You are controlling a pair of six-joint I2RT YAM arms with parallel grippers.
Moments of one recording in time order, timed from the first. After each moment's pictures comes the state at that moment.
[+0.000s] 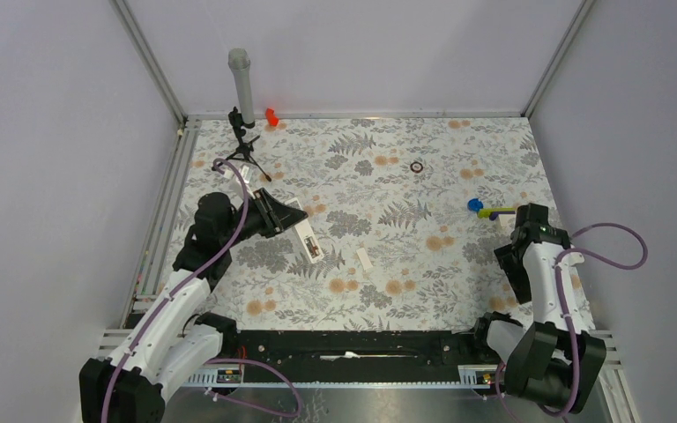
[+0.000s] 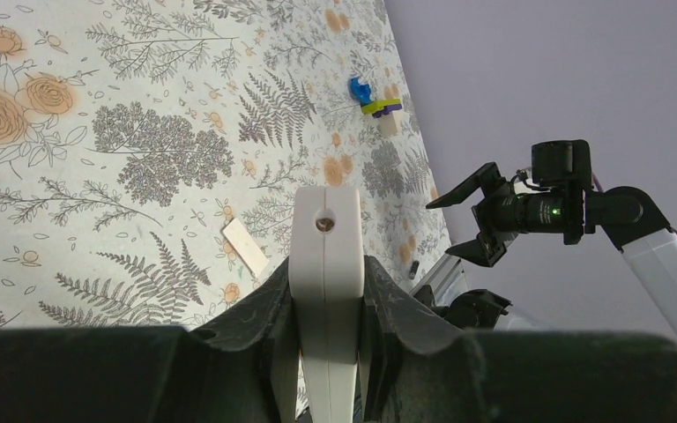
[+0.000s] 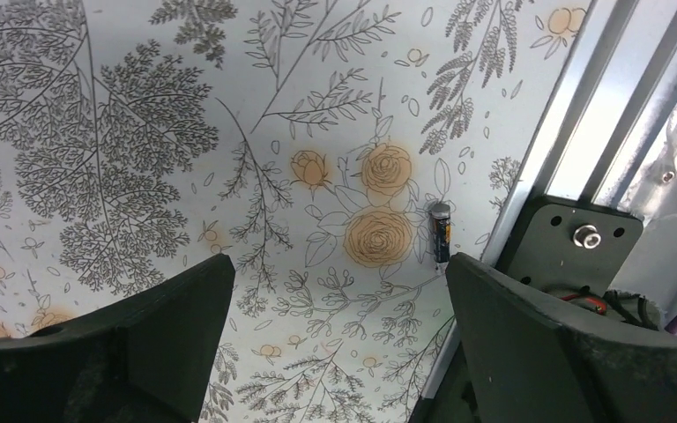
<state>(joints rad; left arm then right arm) -0.28 0.83 0.58 0.00 0.55 -0.83 -0.27 1.06 0.71 -1.06 0.40 1.00</state>
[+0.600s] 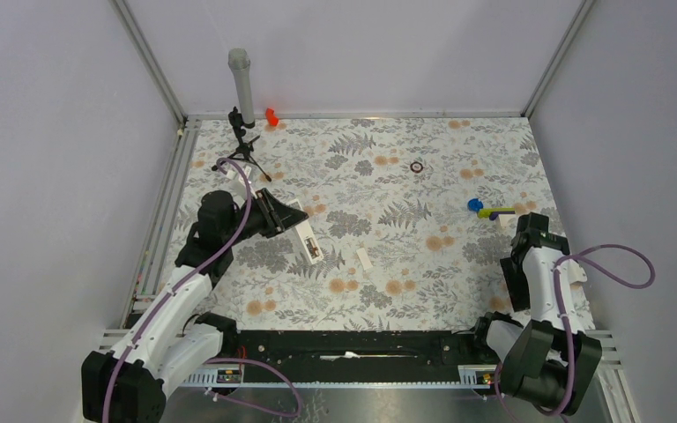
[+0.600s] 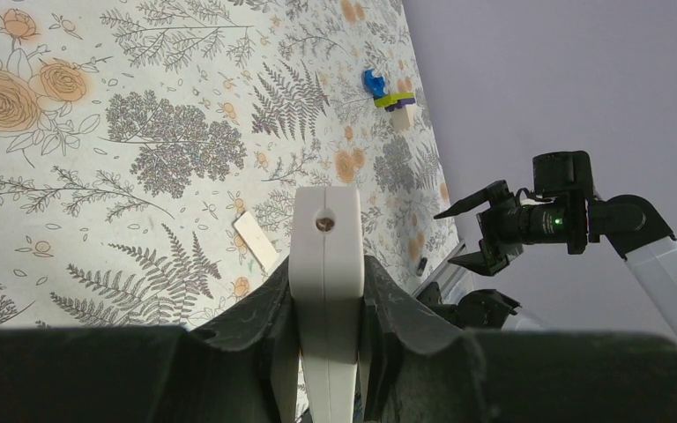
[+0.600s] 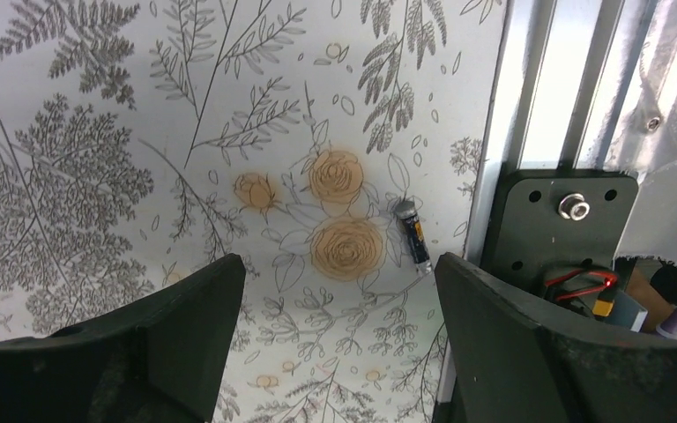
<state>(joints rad) -0.28 0.87 0.58 -0.01 0.55 -0.82 -0.33 1.04 0.65 -1.11 0.41 1.18</state>
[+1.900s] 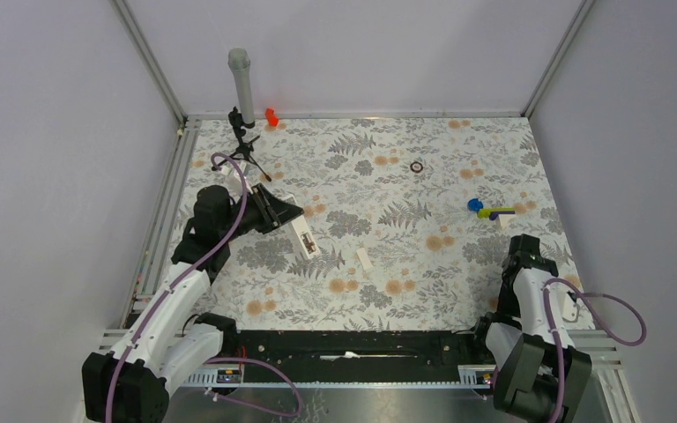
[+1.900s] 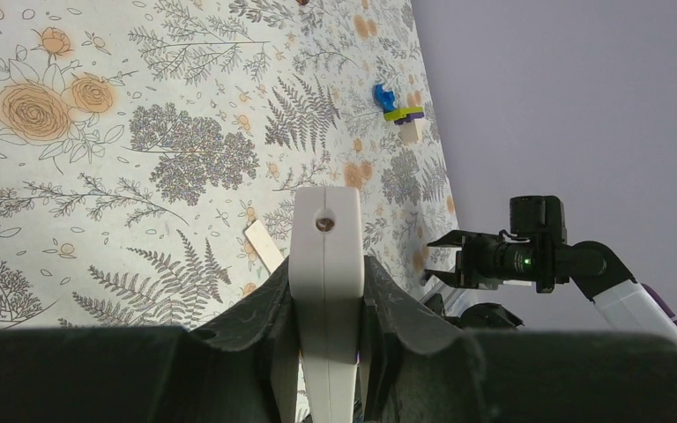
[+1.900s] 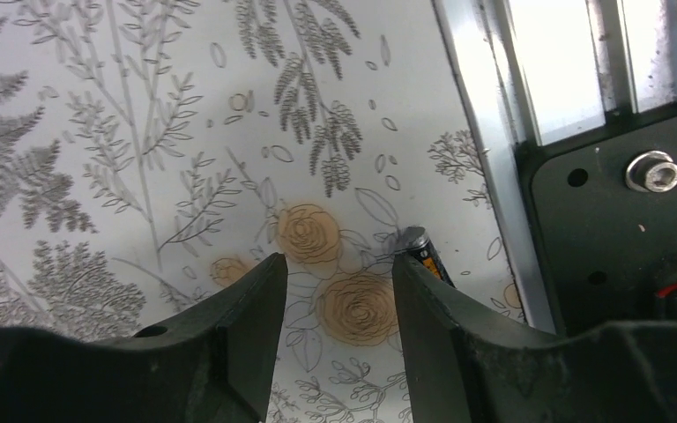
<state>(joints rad) -0.24 0.88 0.63 -0.07 0.54 -0.80 -0.35 0.94 0.45 -0.99 0.49 1.60</state>
